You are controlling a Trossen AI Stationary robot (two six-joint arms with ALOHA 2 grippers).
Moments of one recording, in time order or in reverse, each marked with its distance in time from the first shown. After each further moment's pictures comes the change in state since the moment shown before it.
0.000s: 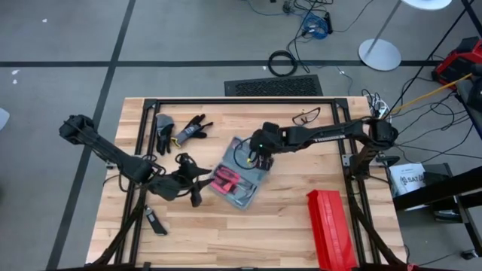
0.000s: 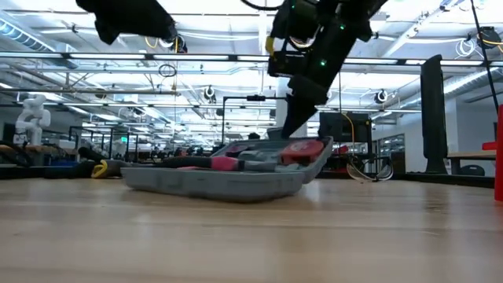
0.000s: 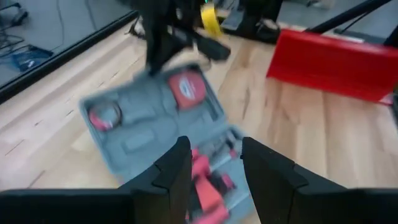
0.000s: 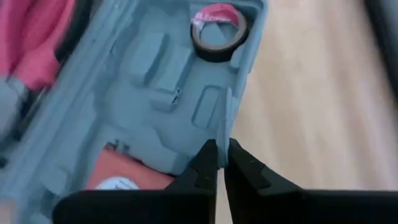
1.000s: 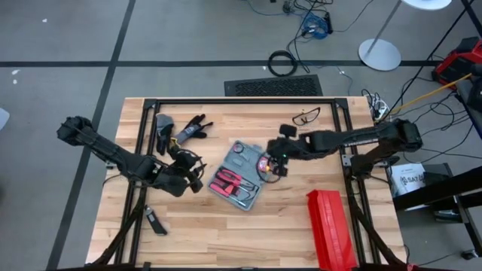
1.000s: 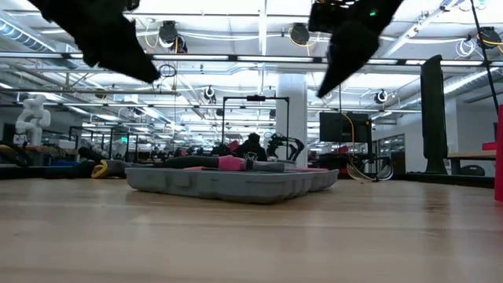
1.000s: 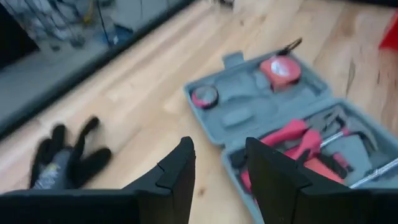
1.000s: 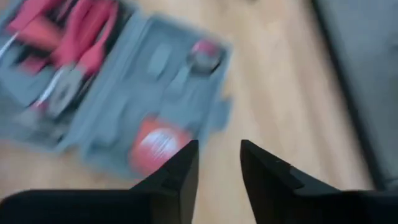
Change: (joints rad) left arm 0.101 0.006 -0.041 -0.289 -0.102 -0.196; right arm 0.161 -0.284 -0.074 -0.207 0.112 0.113
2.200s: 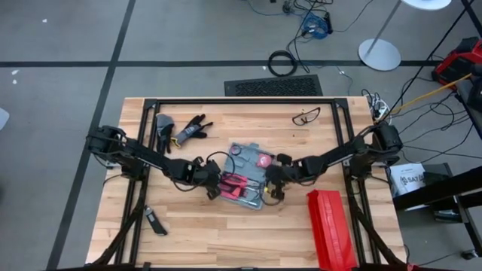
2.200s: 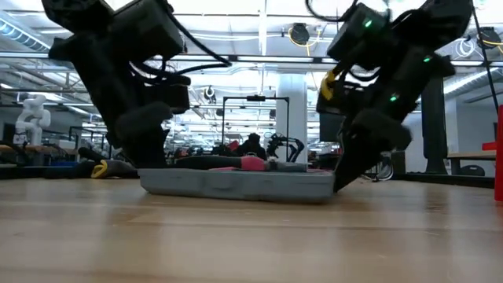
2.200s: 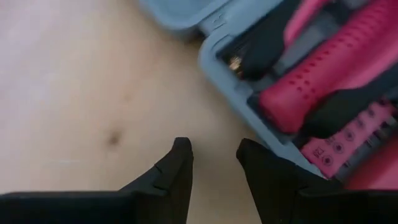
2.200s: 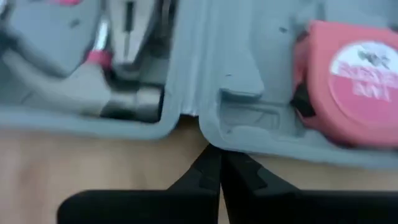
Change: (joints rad) left arm 0.209 0.488 0.001 0.309 0.543 0.050; right arm 0.073 0.233 -0.376 0.613 -0.111 0.193
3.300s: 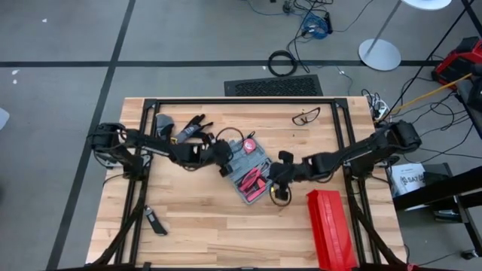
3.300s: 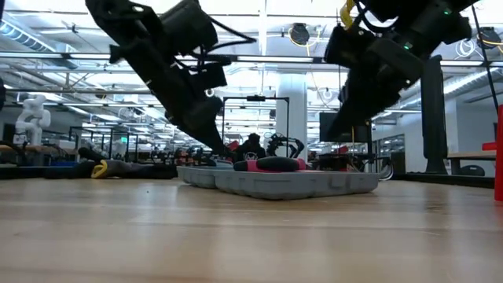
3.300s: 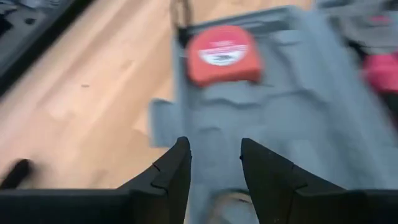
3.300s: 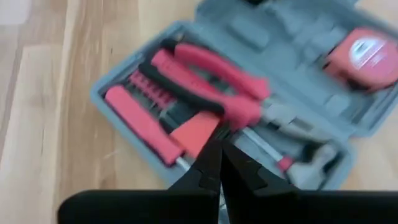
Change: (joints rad) left arm 0.242 -0.002 0.095 0.146 -0.169 0.446; right arm 0.095 -0.198 0.022 -0.070 0.008 0.023
